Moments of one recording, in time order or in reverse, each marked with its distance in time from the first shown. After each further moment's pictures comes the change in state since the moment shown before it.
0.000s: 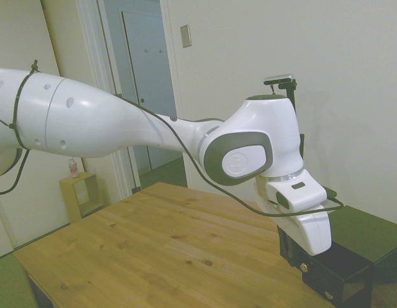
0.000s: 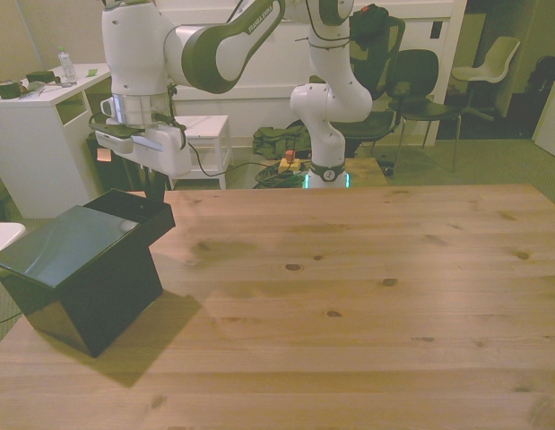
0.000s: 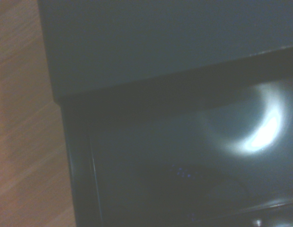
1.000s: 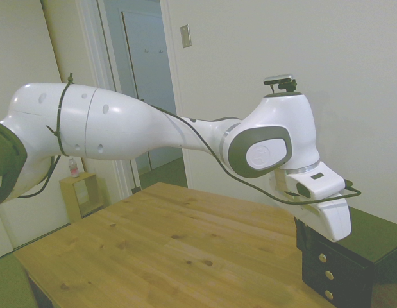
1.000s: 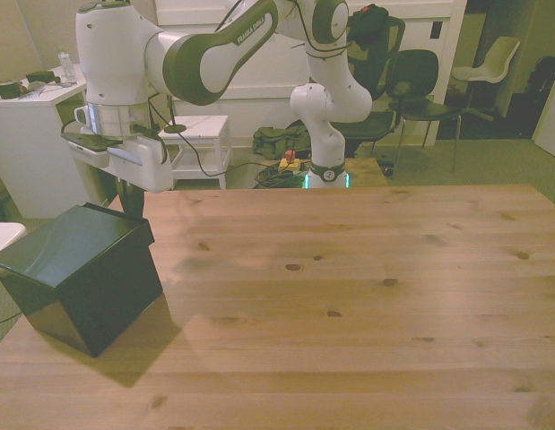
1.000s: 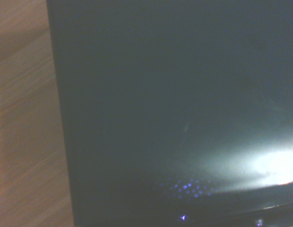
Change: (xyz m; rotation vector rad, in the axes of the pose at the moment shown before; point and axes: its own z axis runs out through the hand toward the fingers) arm 0.023 -0.043 0.007 -0.006 0.038 -0.039
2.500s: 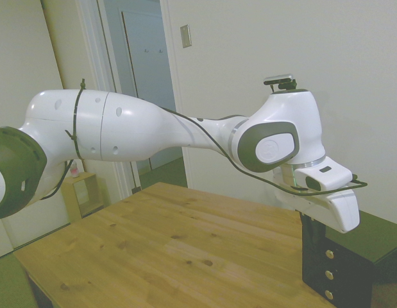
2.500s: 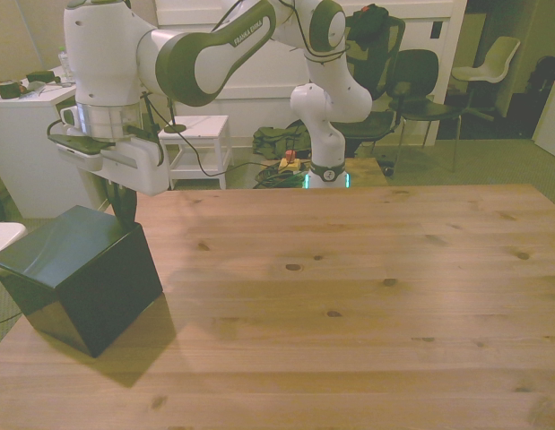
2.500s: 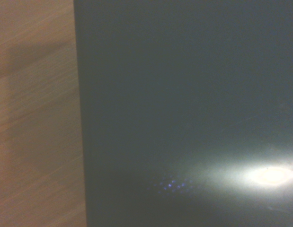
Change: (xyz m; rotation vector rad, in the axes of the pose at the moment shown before) arm 0.008 -0.018 -0.005 -0.011 0.008 -0.079
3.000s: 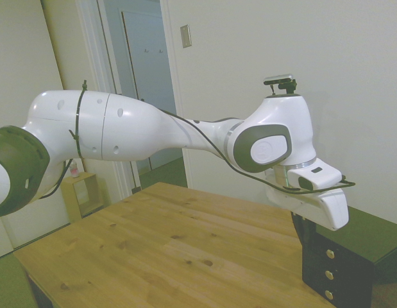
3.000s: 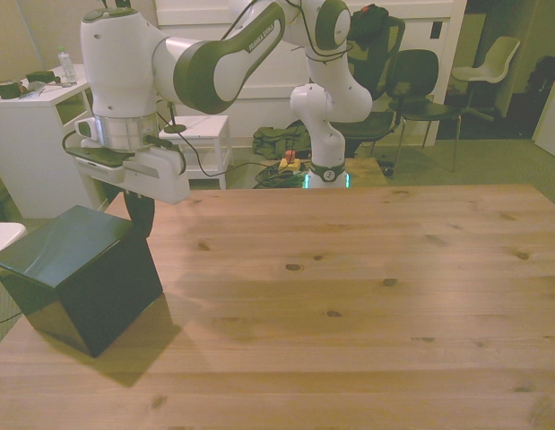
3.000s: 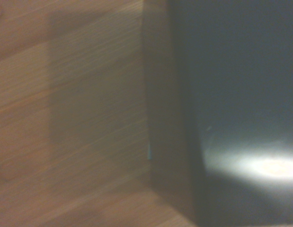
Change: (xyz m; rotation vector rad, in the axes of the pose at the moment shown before) arm -0.039 -0.014 0.012 -0.012 -0.043 -0.070
